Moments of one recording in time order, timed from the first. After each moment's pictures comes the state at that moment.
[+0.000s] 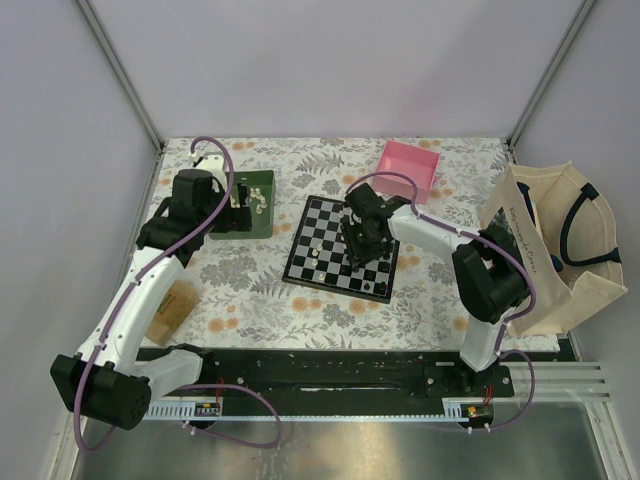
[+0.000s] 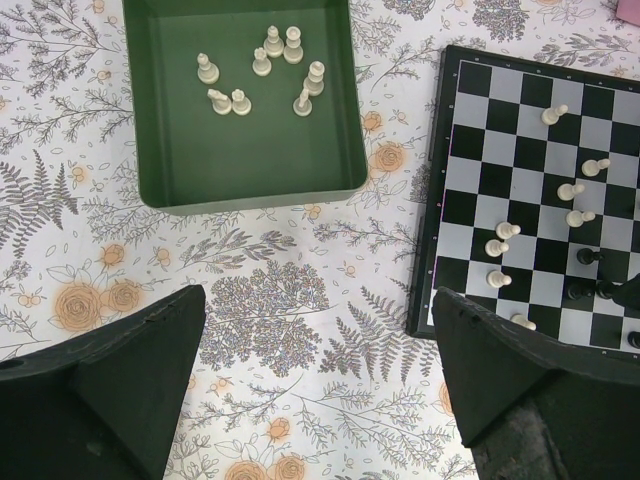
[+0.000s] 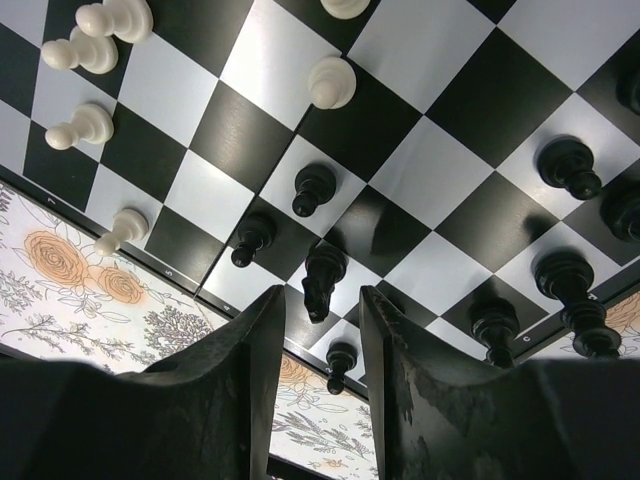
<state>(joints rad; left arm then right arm) -0.26 1.11 1.13 -0.66 -0.09 -0.18 0.63 1.83 1.31 -0.67 -0.10 0.32</state>
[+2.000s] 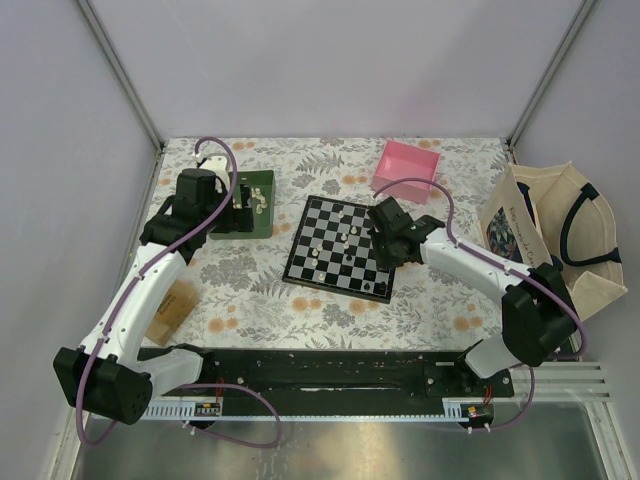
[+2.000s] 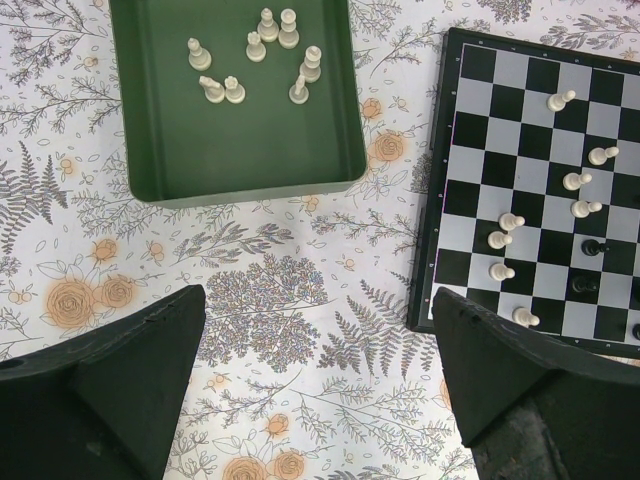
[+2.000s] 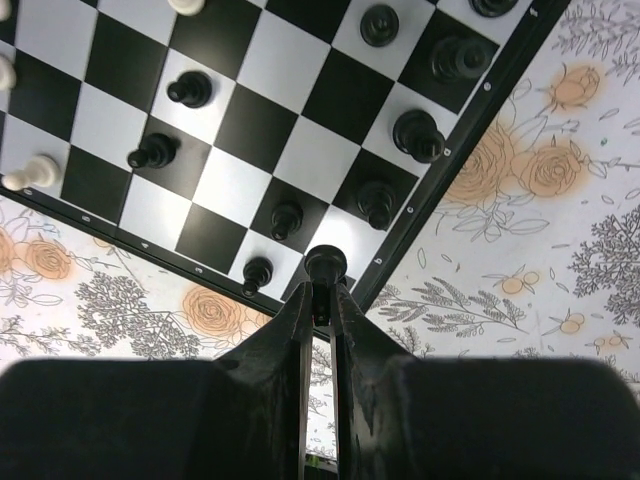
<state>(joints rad) -0.26 1.14 1.13 -0.66 -0.08 -0.18 0.64 1.50 1.07 -0.64 0.12 0.39</state>
